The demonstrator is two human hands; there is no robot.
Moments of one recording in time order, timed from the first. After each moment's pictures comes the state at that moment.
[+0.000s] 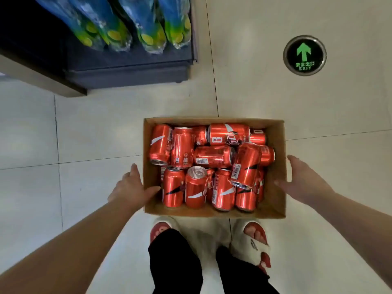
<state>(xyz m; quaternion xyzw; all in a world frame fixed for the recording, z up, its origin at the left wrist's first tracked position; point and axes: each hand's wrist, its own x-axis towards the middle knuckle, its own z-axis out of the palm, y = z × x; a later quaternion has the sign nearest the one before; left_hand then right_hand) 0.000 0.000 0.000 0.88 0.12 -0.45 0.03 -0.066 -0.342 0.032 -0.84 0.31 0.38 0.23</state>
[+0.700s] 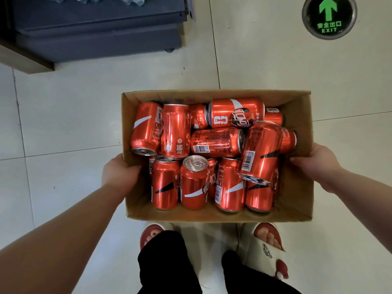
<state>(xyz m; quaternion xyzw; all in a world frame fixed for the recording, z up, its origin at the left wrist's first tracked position) 0.004 0.005 -0.092 0.88 0.27 -0.31 0.23 -0.078 -0.365 -0.082 -0.76 0.48 0.28 0.34</state>
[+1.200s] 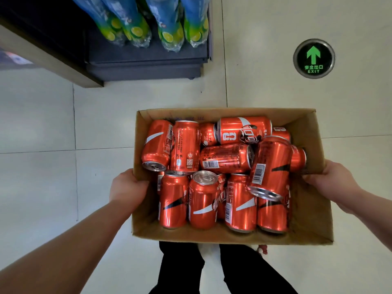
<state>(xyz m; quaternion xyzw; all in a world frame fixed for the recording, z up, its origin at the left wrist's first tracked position) -0.016 0.023 0.046 0.88 0.28 -0.32 0.23 -0.078 -0.361 0.063 -0.79 0.43 0.30 0.31</state>
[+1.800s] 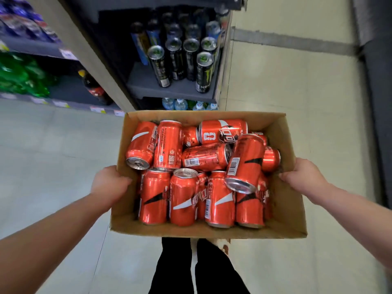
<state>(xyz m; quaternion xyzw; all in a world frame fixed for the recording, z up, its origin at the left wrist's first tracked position) -0.034 0.078 0.444 0.89 0.30 -0.20 0.29 -0.023 -0.322 0.463 -0.89 0.28 0.24 0.29</state>
